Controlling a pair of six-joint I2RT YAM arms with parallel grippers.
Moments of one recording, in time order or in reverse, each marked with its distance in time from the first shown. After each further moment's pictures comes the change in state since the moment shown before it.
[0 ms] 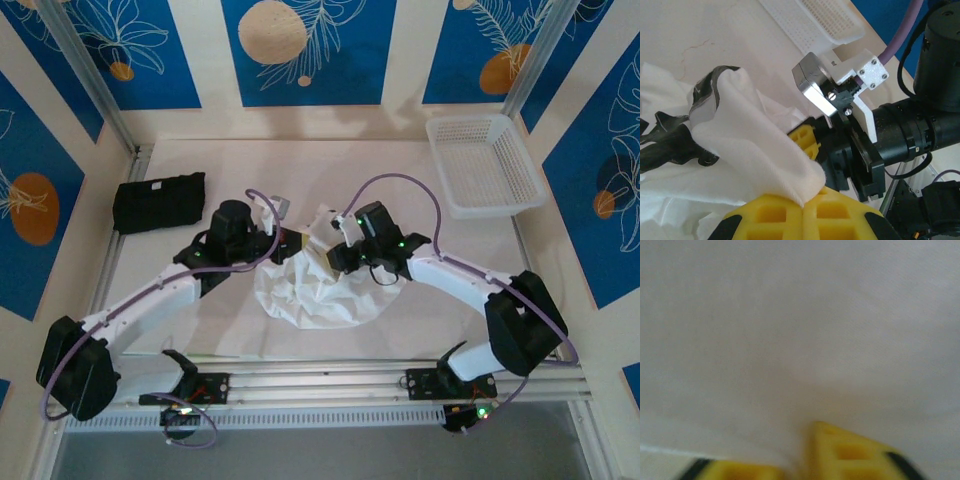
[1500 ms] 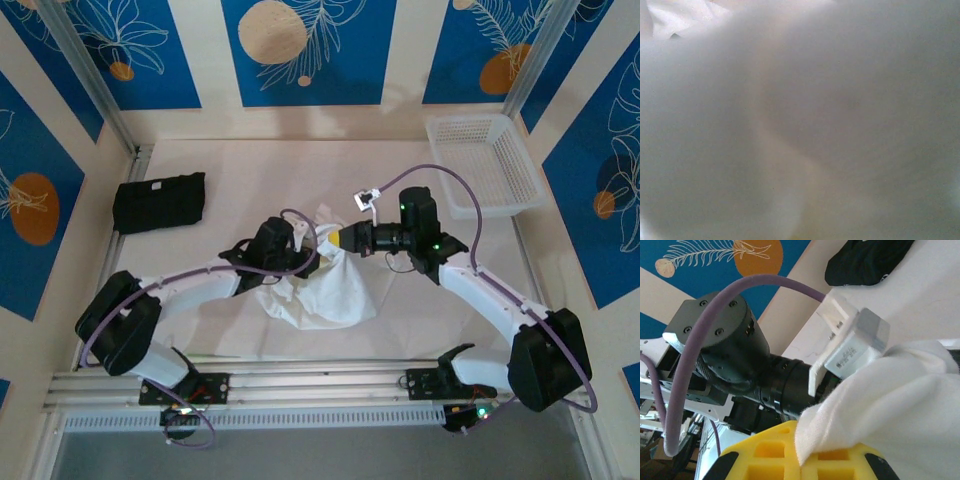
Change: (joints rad) left arm -0.138 0.287 -0.008 0.080 -0.231 -0.010; right arm -0.187 -0.211 -0.066 0.282 -0.568 0.373
